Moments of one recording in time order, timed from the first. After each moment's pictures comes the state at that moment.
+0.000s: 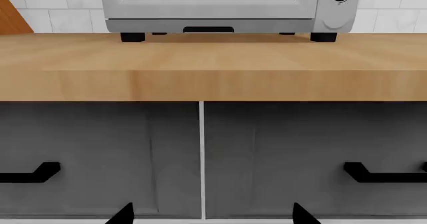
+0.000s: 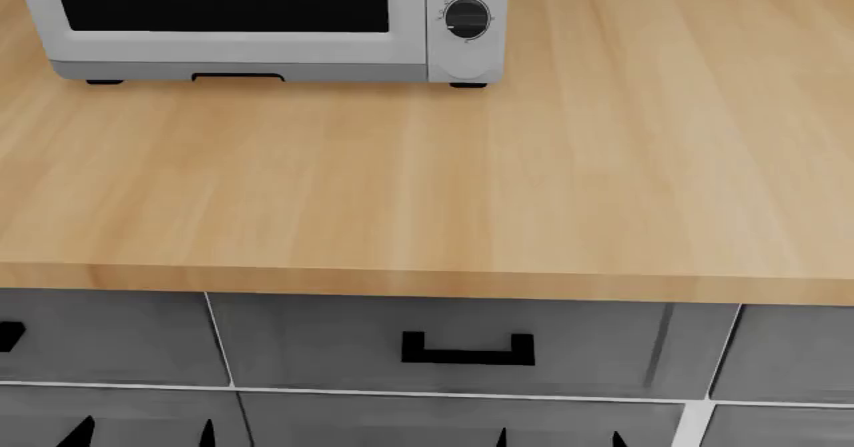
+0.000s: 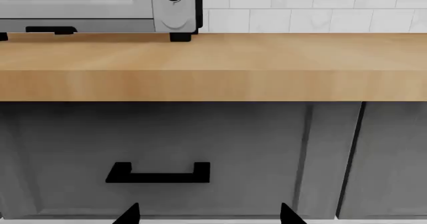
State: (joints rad) left arm 0.00 0.00 0.00 0.00 0.00 0.00 0.00; right arm 0.00 0.00 0.00 0.00 0.00 0.00 0.00
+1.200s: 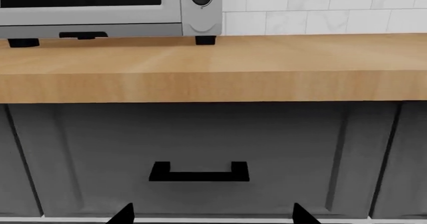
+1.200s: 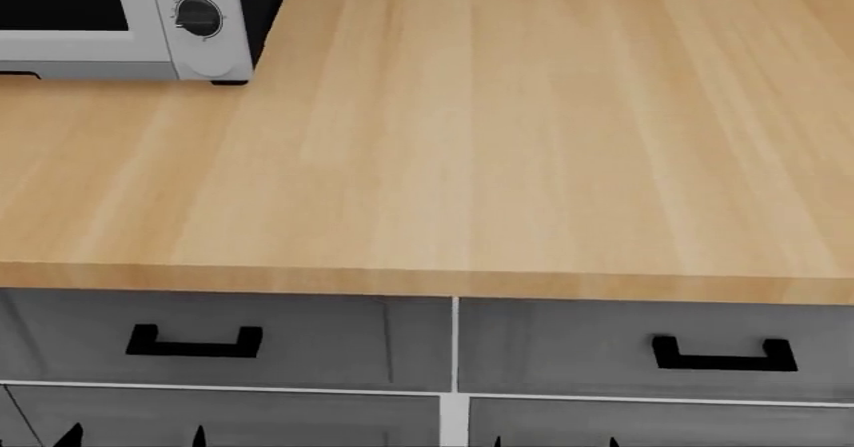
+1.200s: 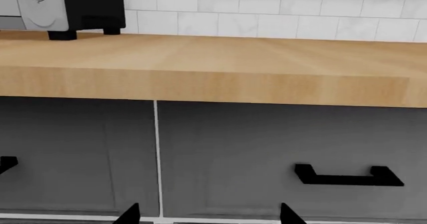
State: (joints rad) left arm 0.03 -0.10 0.11 0.03 -0.08 0.02 -0.13; right arm -0.02 0.09 -0.12 -0.02 0.06 -0.02 0.12
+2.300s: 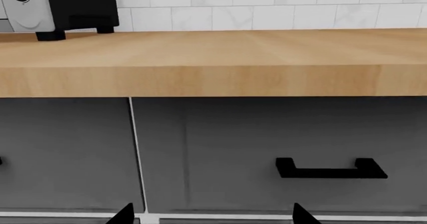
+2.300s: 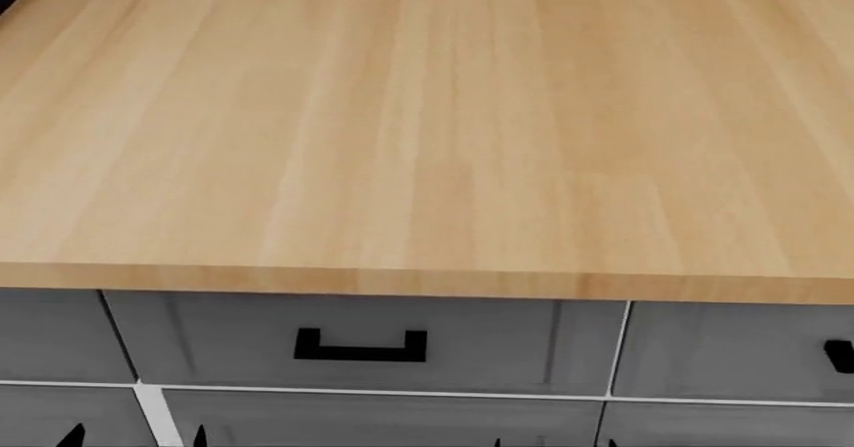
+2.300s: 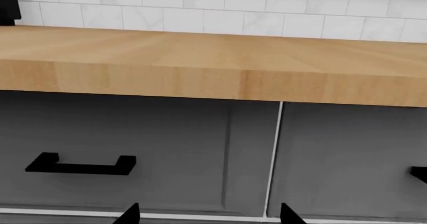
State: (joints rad) left arm 0.01 -0.14 0.16 0.01 -0.12 0.01 -0.19; right arm -0.02 0.14 -0.18 -0.02 0.09 -0.02 0.18
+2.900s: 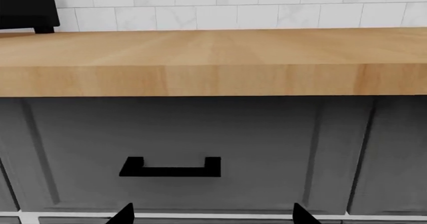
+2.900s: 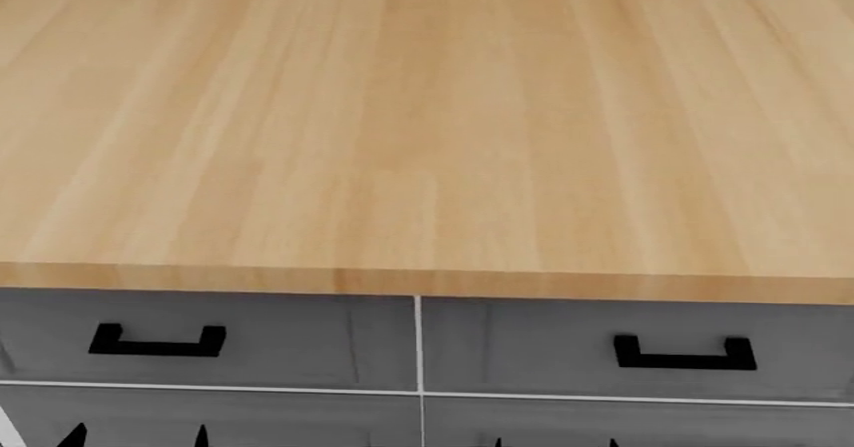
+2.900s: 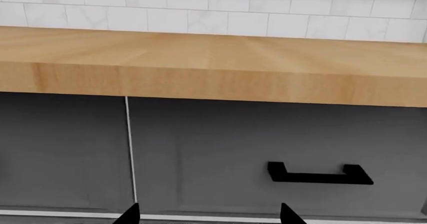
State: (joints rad) left arm 0.00 -0.15 0.18 0.01 -0.14 0.01 -0.21; right arm -0.01 0.16 -0.20 -0.02 0.11 -0.03 0.20
